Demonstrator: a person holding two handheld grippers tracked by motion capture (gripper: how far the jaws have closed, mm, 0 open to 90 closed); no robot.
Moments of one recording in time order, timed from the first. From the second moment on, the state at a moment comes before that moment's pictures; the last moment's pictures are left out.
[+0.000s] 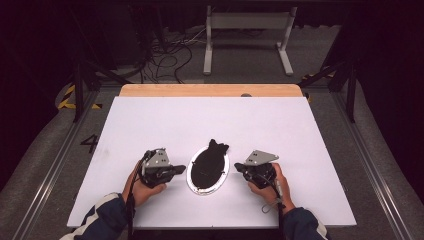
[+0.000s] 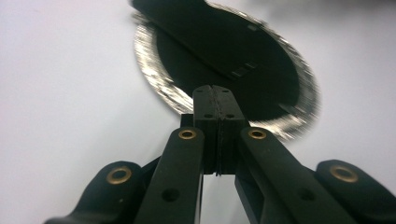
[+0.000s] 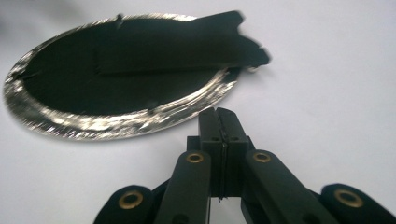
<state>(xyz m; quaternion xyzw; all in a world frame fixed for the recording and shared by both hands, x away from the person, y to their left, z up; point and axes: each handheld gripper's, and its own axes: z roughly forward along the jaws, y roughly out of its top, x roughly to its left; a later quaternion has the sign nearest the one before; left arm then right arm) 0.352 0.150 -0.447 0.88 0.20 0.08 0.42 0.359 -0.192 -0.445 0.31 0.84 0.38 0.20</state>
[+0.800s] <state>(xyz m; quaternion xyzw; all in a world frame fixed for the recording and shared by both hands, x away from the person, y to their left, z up) 0.317 0.103 -0.465 0.91 0.15 0.03 0.39 0.436 -0.171 -0.444 0.38 0.82 0.39 0.19</state>
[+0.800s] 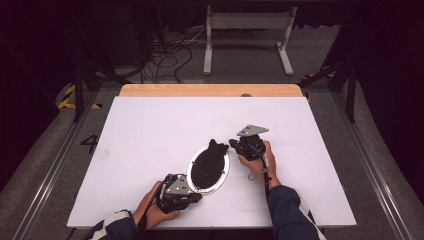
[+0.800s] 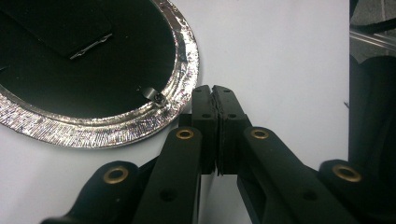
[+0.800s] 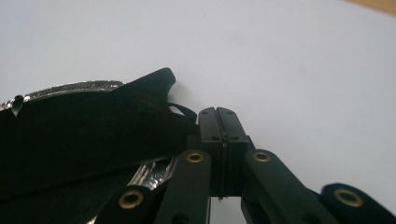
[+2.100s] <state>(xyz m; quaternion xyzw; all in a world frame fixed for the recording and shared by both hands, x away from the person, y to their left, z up) 0.325 0.116 -0.463 0.91 0.18 0.07 0.37 0.455 -0.168 -0.450 0.37 0.85 0.33 0.15</state>
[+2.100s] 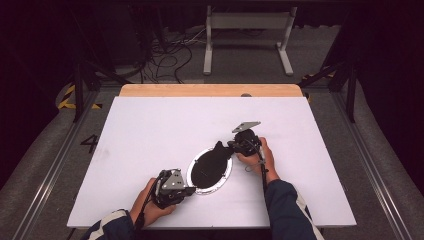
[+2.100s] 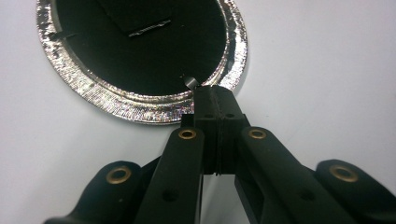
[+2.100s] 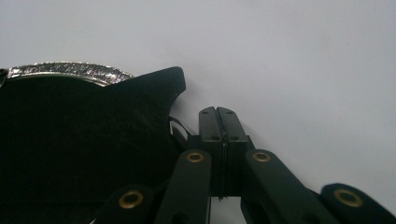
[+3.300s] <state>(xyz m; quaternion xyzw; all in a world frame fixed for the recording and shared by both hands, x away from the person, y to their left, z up) 0.378 0.124 -0.461 0.90 0.22 0.09 0.37 0.391 -0.214 -0.453 0.37 0.84 0.35 0.15</state>
